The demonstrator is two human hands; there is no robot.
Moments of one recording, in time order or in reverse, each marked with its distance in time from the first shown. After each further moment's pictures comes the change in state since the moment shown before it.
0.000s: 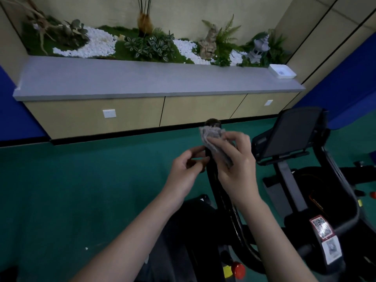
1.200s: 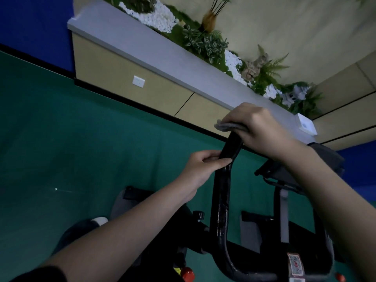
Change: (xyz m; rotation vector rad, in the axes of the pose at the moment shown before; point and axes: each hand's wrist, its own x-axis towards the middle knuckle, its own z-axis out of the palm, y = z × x) left_hand -0.014 -0.031 0.023 -0.254 0.170 -0.097; right_hand 0.109 -0.014 -0.019 -0.222 -0.861 -0.723
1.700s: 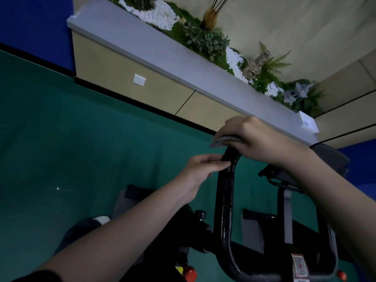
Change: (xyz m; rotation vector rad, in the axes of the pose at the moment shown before) left_hand 0.001 -0.001 -0.009 -0.111 -0.045 -0.115; right_hand 0.004 -0.007 0.011 0.092 -0.168 -0.049
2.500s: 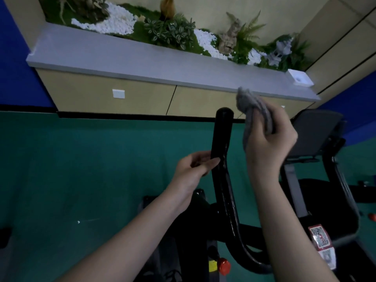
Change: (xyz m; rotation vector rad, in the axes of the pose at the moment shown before) left_hand -0.002 0.008 -0.003 0.195 -0.004 0.037; right_hand -0.028 -0.028 0.051 0.353 1.427 0.829
